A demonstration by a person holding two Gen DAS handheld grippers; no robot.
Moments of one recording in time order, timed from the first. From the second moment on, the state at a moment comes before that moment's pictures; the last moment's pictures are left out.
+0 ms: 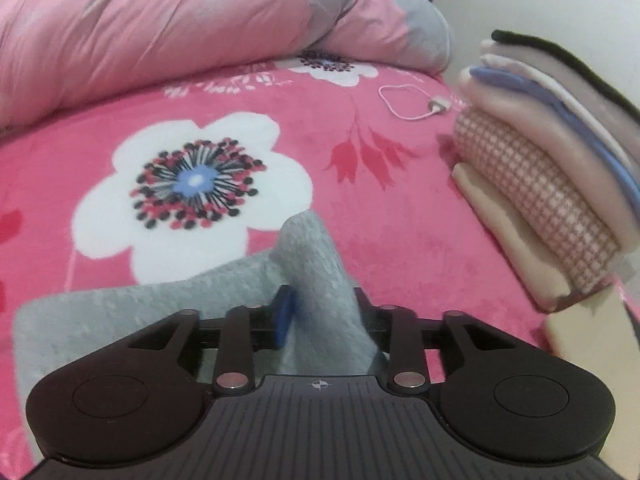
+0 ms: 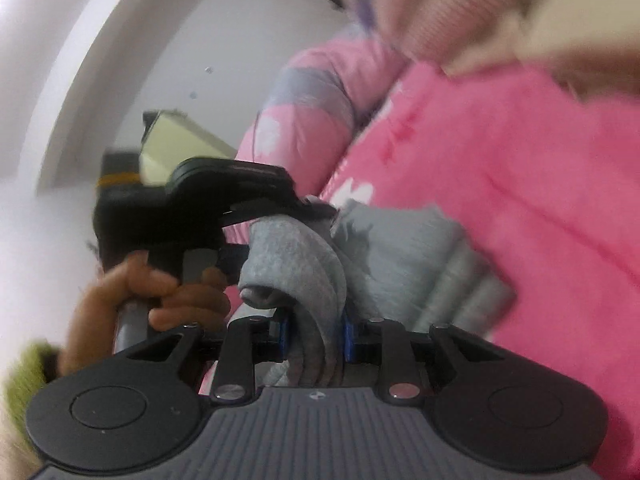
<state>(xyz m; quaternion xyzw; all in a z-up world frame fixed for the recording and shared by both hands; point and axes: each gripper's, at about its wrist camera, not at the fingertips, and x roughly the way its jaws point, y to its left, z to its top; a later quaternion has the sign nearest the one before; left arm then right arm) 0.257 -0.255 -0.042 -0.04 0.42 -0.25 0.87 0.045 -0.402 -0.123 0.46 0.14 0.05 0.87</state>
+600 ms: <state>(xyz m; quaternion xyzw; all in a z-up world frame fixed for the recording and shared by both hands) 0.153 -0.068 -0.033 -0.17 0.37 -0.22 0.88 0.055 -0.441 -0.112 0.56 0.13 0.13 0.80</state>
